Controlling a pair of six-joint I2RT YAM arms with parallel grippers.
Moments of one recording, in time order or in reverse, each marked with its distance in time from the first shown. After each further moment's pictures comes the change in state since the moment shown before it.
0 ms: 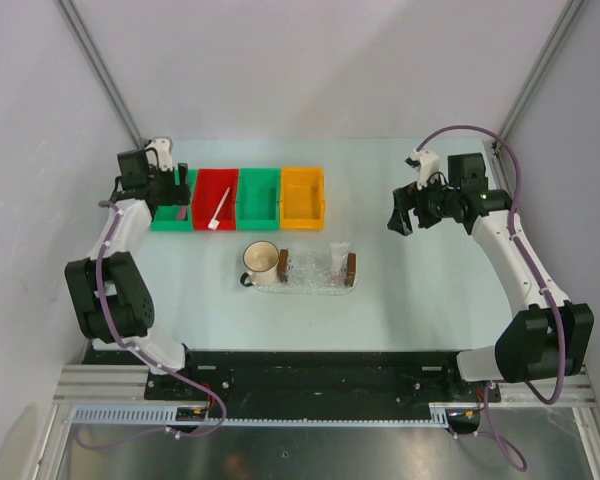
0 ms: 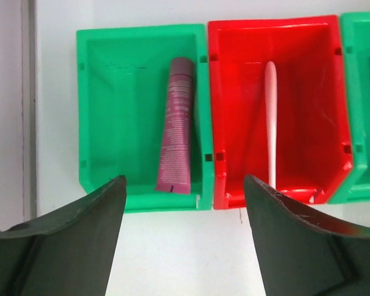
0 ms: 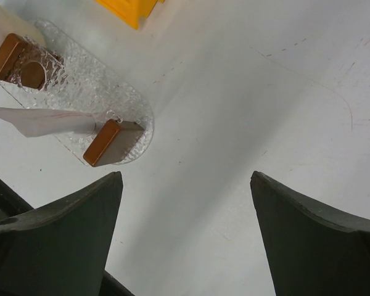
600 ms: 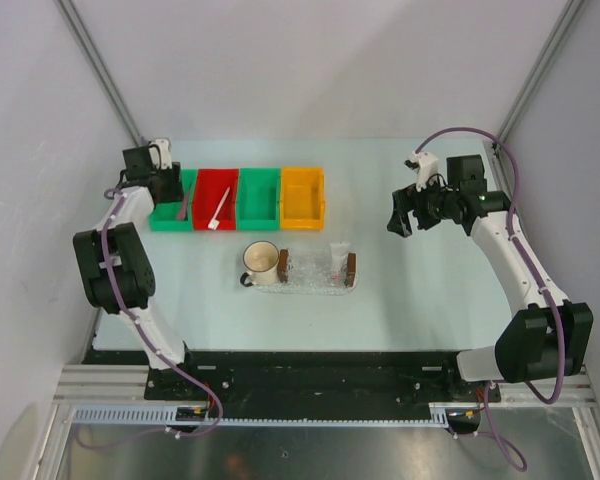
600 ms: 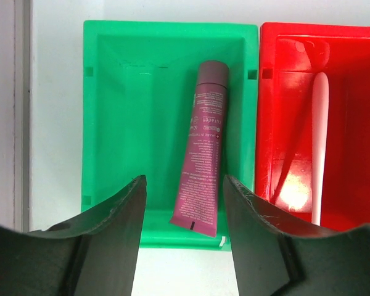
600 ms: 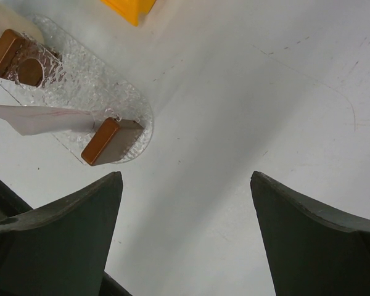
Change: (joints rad) left arm 0.031 0.234 0.142 0.010 -0.057 -0.041; right arm 0.002 0.000 -0.019 0.014 -0.004 -0.008
